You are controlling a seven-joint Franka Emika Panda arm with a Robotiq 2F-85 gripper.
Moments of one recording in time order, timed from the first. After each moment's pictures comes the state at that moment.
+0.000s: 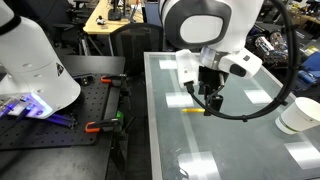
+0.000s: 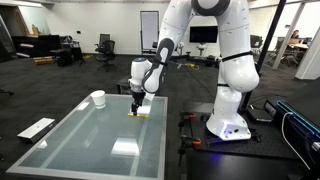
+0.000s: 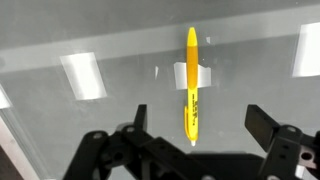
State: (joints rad) arm -0.06 0.31 -0.09 -2.49 -0.12 2.94 0.08
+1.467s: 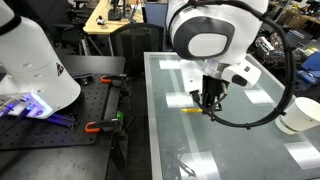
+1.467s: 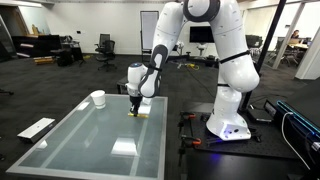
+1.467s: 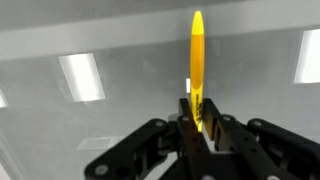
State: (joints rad) arm -0.05 0.42 -0.09 -2.41 -0.12 2.94 0.06
